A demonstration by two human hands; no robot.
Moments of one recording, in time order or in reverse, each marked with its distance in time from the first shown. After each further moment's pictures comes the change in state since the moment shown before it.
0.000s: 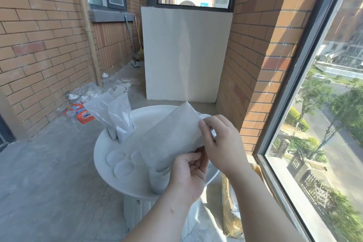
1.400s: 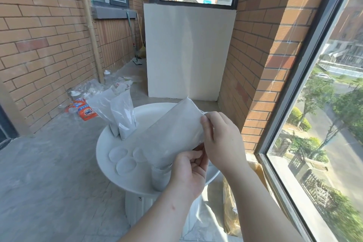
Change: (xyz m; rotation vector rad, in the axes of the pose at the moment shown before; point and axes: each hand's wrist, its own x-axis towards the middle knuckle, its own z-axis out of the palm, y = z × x) left_hand 0.001 0.003 0.000 -0.025 0.054 0.004; right_hand 0.002 -0.006 0.009 -0.112 -0.003 0.014
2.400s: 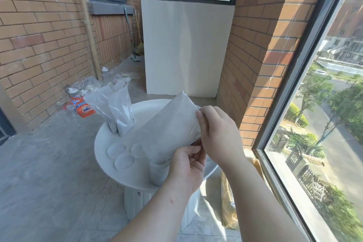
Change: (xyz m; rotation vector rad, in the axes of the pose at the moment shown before) left_hand -0.002 0.000 0.002 0.024 0.012 -0.018; right_hand 0.003 -0.003 -0.001 -0.038 0.037 -0.095
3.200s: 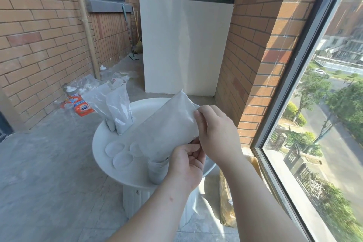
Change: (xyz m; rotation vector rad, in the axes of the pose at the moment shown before) left_hand 0.001 -0.003 0.001 0.001 -0.033 0.015; right_hand -0.002 0.001 0.001 -0.020 -0.001 -0.005
